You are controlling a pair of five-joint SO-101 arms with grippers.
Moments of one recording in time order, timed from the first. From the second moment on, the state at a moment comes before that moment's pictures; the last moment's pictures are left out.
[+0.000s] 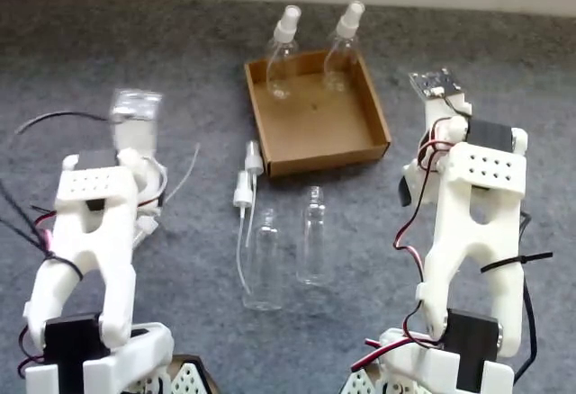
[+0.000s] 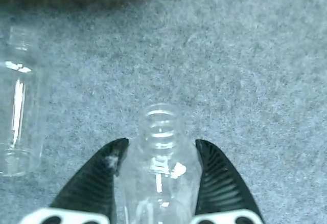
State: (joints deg) left arm -13.0 -14.9 37.1 62.9 -11.0; right arm 7.3 -12.3 12.8 83.4 28.0
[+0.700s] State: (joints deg) left arm -16.8 2.3 33.7 61.7 -55.3; right arm 7.4 -12.3 12.8 83.4 28.0
